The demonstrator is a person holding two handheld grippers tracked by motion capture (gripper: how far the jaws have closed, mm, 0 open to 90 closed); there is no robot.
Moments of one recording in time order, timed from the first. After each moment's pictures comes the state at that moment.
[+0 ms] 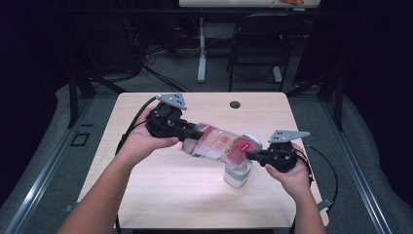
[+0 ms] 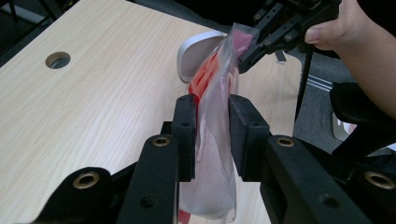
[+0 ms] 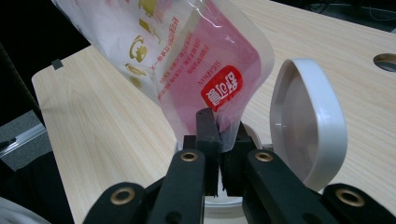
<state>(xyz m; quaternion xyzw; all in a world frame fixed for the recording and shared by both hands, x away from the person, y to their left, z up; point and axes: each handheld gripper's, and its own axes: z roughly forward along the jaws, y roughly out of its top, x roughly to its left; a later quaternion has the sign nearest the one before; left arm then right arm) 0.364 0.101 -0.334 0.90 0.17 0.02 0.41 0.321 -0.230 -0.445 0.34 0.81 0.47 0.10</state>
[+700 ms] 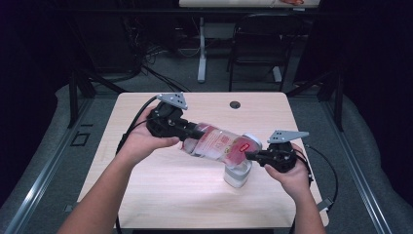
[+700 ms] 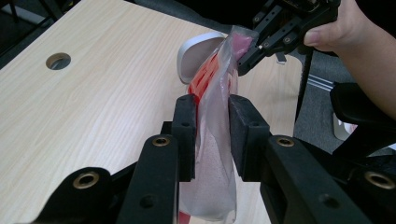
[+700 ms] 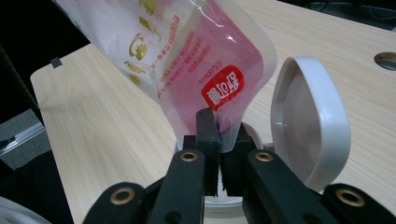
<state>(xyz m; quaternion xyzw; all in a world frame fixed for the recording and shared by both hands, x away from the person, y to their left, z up) 0.364 0.100 -0.333 0.90 0.17 0.02 0.41 0.322 -0.229 -0.446 0.34 0.81 0.47 0.10</state>
